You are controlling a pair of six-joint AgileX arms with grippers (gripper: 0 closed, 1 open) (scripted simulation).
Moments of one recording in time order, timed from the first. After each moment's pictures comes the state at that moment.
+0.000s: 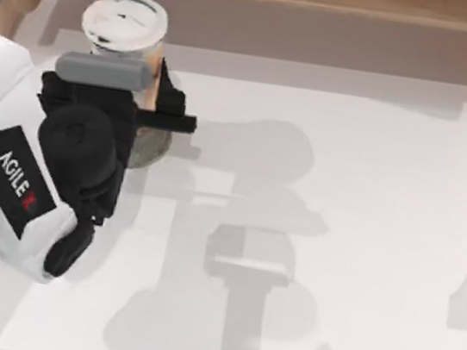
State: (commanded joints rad) left arm -0.45 2.15 0.67 1.49 -0.39 0.01; right arm 0.00 0.00 0.00 0.00 0.00 0.00
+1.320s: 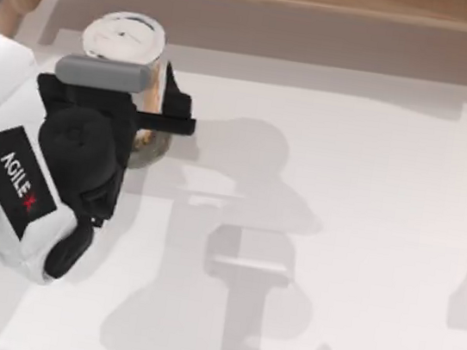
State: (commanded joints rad) left arm -0.45 2.16 0.67 1.50 -0.39 0.01; right arm 0.00 0.00 0.00 0.00 0.00 0.00
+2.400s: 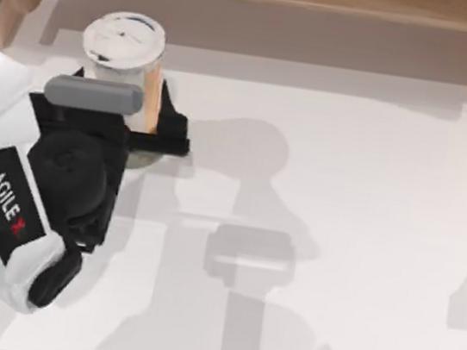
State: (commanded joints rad) left arm -0.49 2.11 0.56 1.56 -0.43 0.01; right arm 0.00 0.00 0.00 0.00 0.00 0.00
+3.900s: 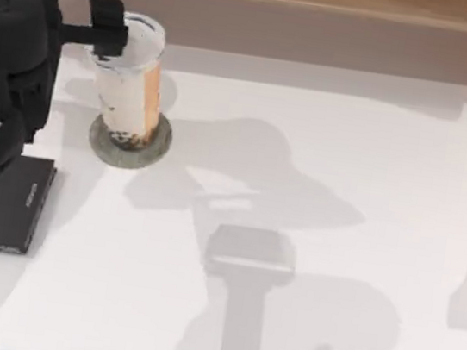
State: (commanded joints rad) left arm -0.29 1.65 0.73 0.78 -0.43 0.02; right arm 0.00 0.00 0.00 0.00 0.00 0.00
